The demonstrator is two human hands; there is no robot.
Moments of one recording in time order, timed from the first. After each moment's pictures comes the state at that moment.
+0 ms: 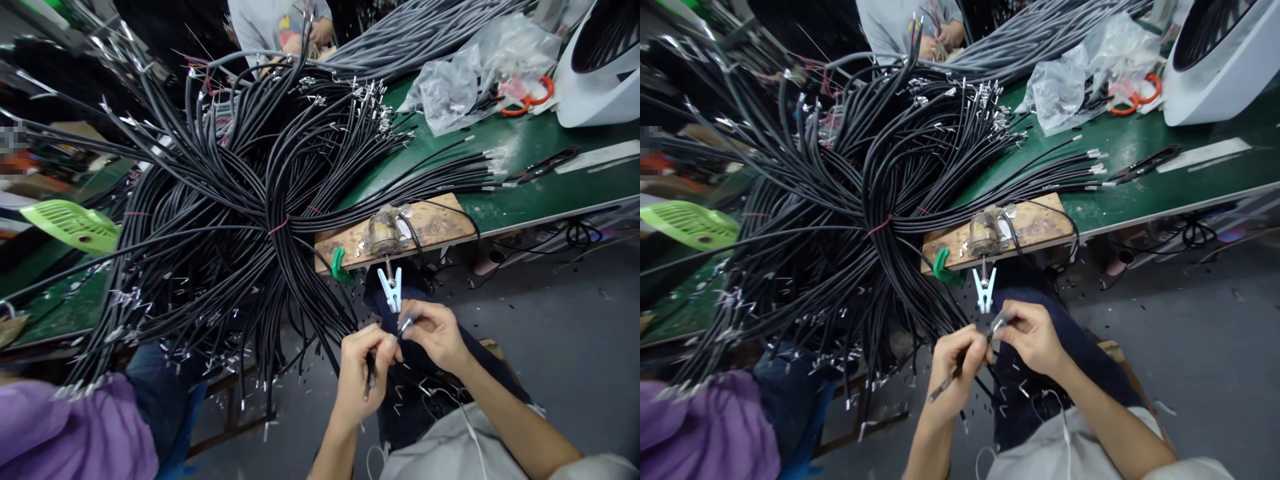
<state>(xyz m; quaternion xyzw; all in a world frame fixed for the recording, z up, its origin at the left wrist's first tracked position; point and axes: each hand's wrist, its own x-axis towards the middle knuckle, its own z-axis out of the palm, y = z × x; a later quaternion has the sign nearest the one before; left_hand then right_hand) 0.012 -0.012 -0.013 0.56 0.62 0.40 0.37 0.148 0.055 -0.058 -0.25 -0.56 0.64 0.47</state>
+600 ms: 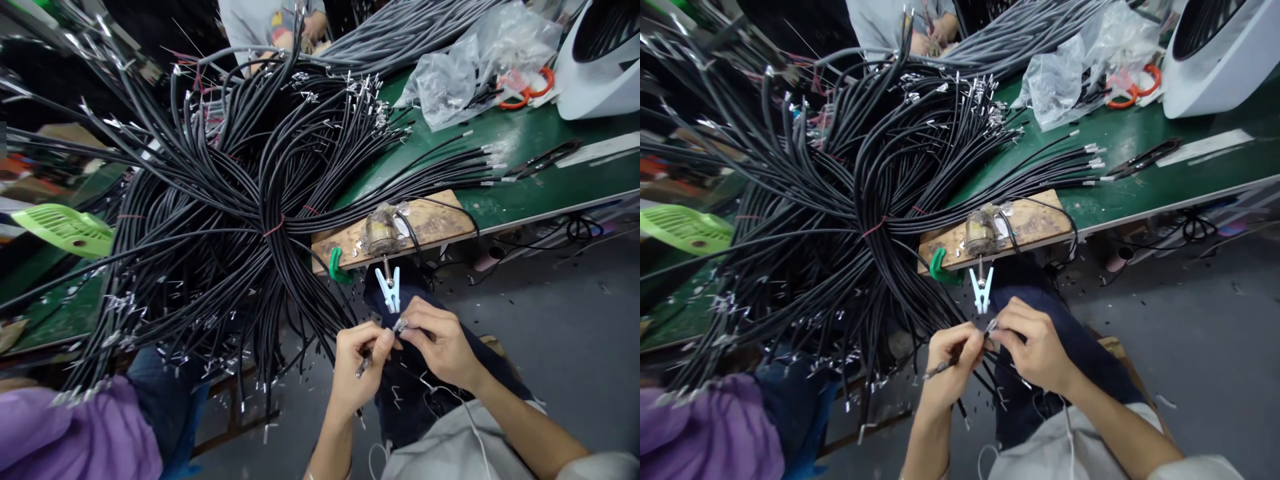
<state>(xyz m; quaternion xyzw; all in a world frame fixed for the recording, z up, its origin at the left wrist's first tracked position) 0.004 -0.008 -0.018 0.52 0.61 0.42 0.42 0.155 0.052 -0.048 -0.26 -0.62 0.60 0.43</state>
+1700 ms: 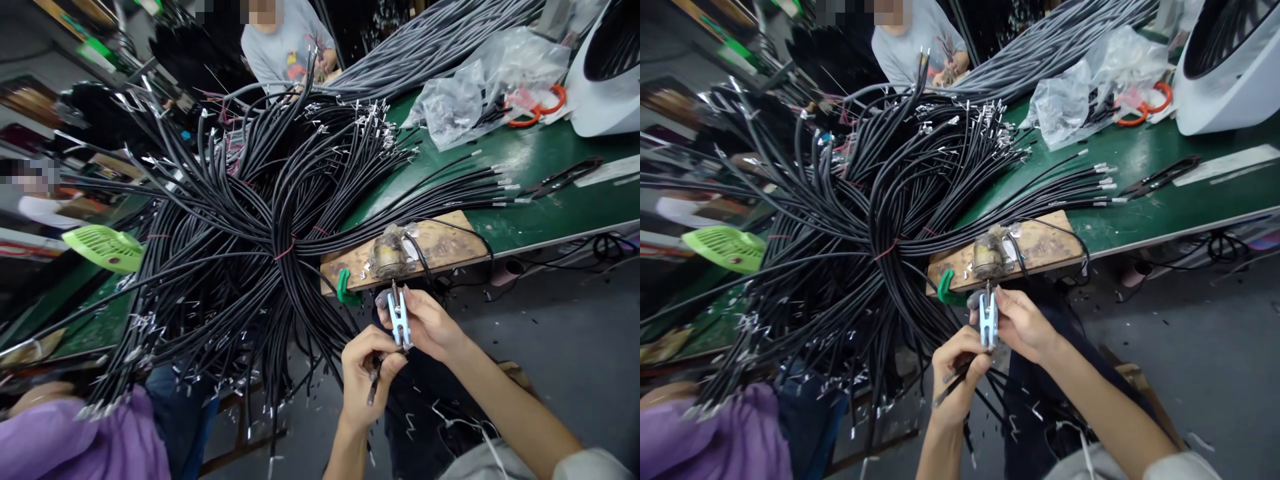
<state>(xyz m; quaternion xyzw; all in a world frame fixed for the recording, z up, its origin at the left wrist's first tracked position) 0.005 0.015 -0.023 0.53 0.54 0.55 0.36 0.113 0.104 -0.034 -0.12 -0.18 0.91 0.34</state>
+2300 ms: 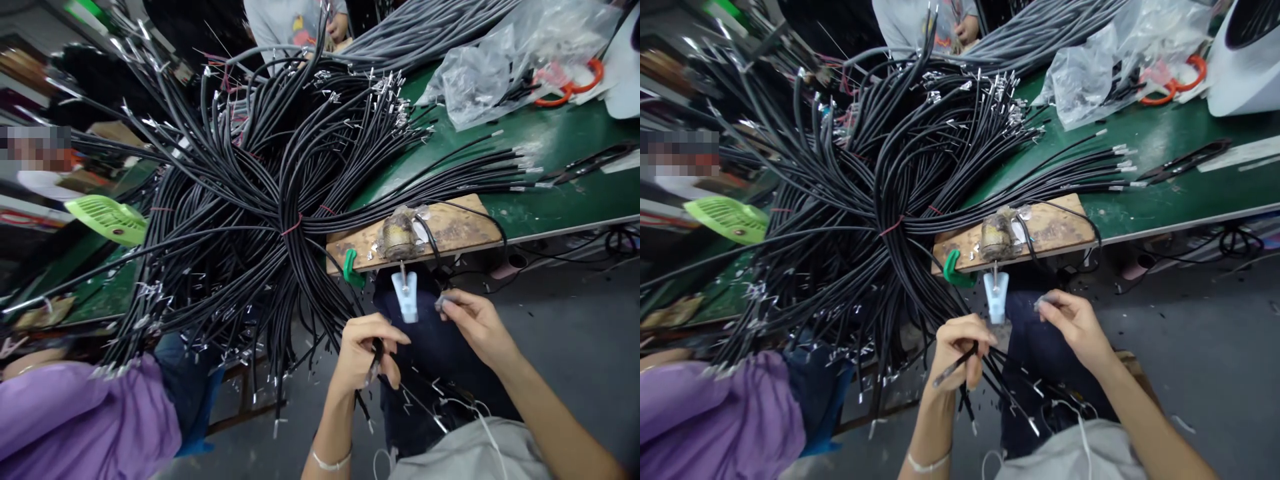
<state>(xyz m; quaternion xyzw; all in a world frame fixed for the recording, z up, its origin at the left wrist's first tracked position) -0.017 0.009 -0.038 0.56 0.47 0.53 0.43 0.183 0.081 -0.084 -0.36 -0.44 0.71 0.41</state>
